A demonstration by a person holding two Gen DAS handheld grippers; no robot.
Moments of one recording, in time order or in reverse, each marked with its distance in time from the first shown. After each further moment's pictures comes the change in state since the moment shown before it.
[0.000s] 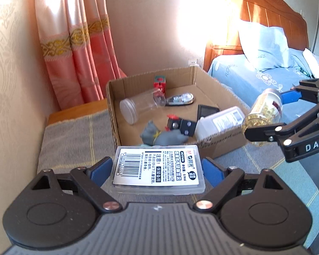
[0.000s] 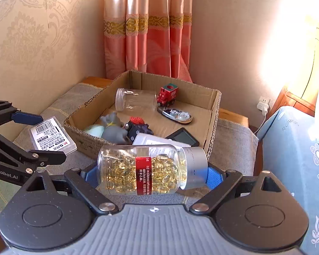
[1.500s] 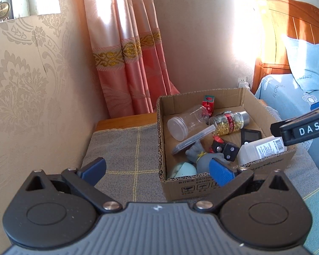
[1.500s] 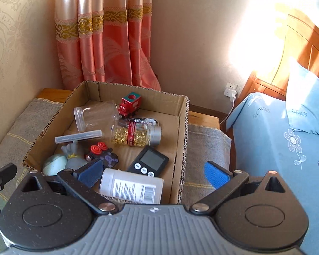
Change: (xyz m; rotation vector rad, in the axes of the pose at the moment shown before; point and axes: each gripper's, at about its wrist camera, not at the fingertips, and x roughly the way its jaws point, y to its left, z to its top) left arm -0.013 -0.007 0.002 -0.116 -0.038 0.294; right arm 0.015 0.000 0.038 0.134 0.084 -0.239
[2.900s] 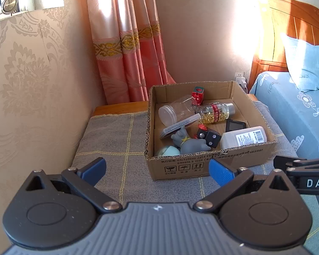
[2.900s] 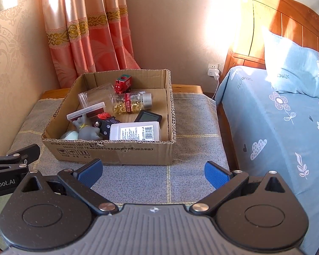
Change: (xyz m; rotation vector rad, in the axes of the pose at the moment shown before) left arm -0.032 -0.015 -0.007 -0.048 0.048 -0.013; right arm -0.050 -0.003 -0.064 0.171 0.001 0.010
